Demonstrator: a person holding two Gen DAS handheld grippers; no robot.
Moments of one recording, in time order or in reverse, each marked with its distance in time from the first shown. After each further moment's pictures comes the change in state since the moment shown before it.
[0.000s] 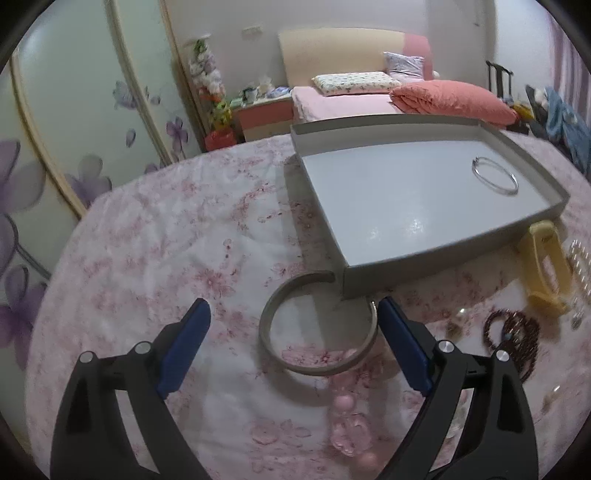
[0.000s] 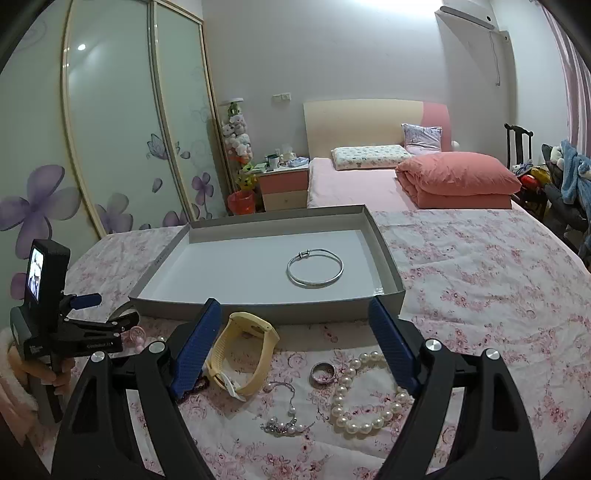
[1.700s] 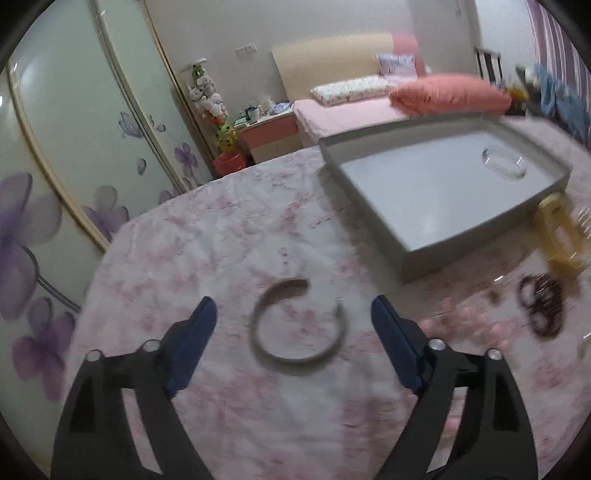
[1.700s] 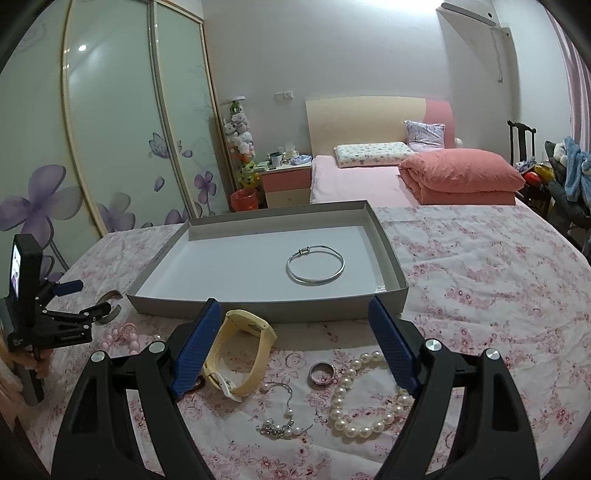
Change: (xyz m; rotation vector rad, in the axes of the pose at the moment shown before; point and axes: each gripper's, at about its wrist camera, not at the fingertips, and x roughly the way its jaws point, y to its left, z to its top) left arm -0.015 0.037 -0.012 0.109 -0.046 0.065; right arm 0.010 -0.005 -0.002 0.020 0.014 0.018
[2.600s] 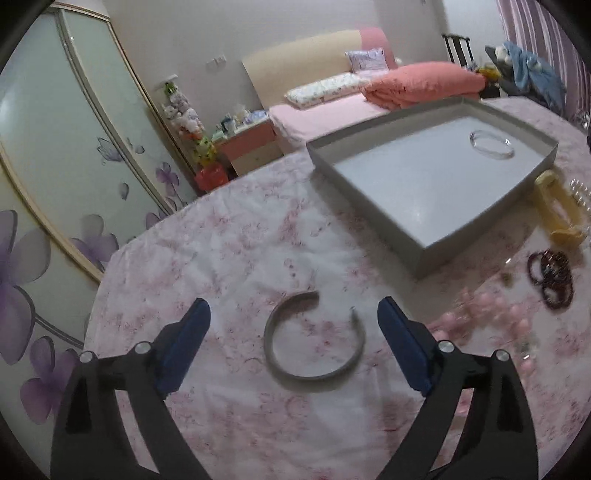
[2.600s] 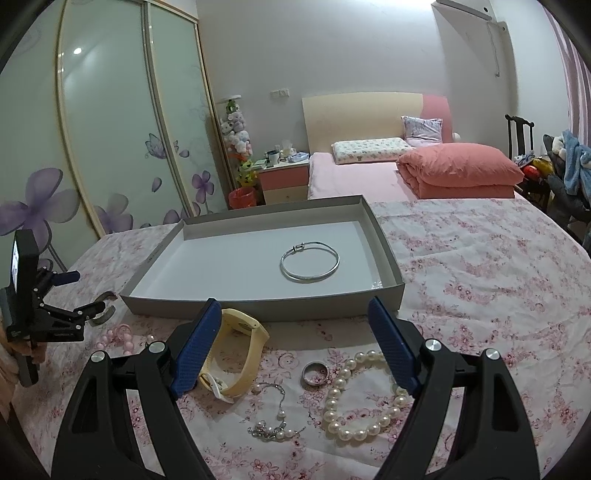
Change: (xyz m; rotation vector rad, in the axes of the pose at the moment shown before) left arm 0.015 0.011 0.006 0.099 -0.027 -0.073; right arm 0.009 -0.009 -0.003 0.013 0.007 -0.003
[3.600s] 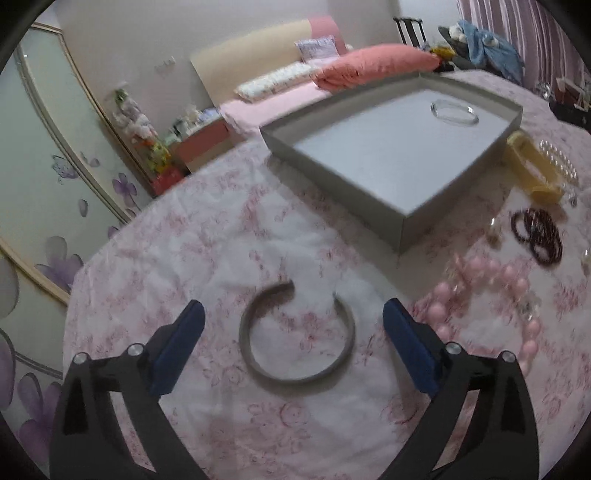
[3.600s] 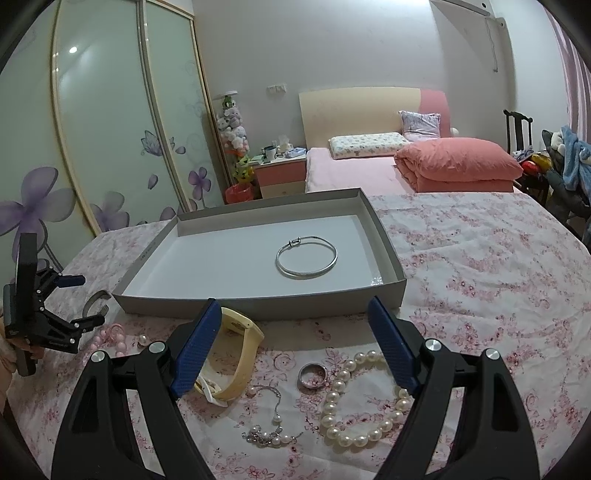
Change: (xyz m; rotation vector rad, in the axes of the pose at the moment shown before) left arm 0.022 0.003 -0.010 0.125 0.022 -0.165; right arm 0.006 -0.004 -0.004 0.006 0.016 -0.012
